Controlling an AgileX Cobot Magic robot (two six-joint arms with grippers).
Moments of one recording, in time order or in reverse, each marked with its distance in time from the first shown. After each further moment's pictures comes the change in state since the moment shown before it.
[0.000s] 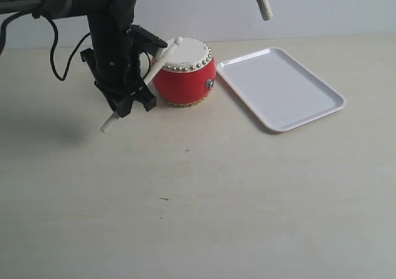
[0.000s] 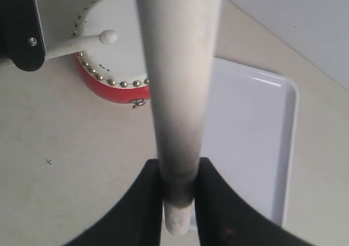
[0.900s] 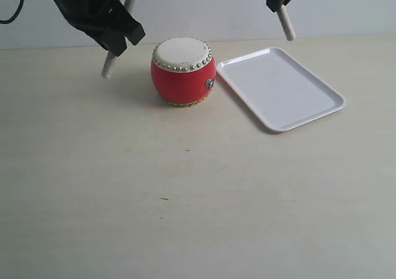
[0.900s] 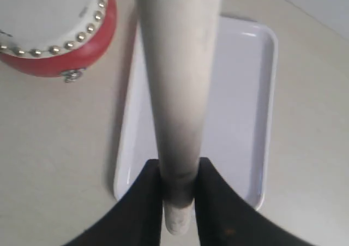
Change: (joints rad) left arm 0.000 -0.412 0.140 -0.119 -0.122 0.023; right arm -0.127 0.117 0.000 -0.018 0.000 -0.002
